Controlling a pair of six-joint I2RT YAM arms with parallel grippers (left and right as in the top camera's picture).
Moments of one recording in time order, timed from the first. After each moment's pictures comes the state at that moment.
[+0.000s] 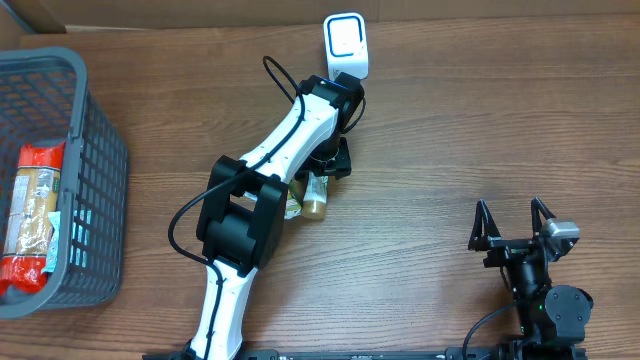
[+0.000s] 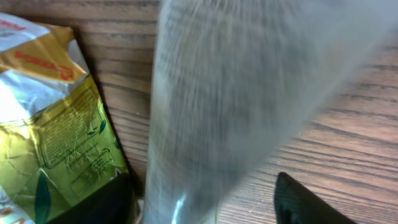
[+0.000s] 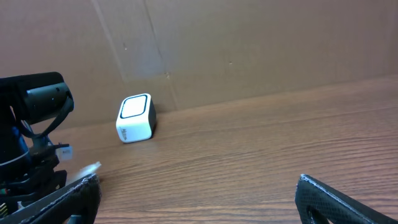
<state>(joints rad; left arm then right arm) -0.48 2.28 1.86 -1.29 -0.05 -0.65 -0.04 0.01 0.02 -0.02 -0.15 0.22</state>
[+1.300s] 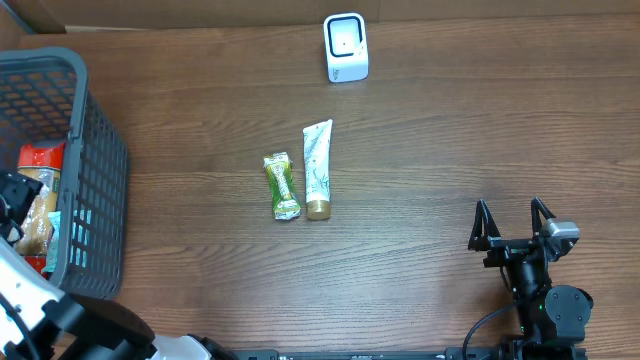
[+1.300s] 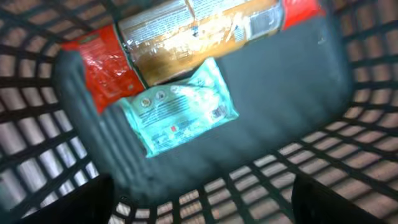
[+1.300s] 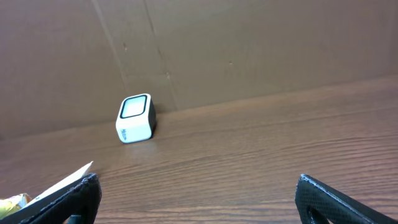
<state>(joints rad) 0.88 1.66 1.65 -1.20 -0.01 -0.37 -0.04 0.01 0.02 -0.02 -0.15 0.22</state>
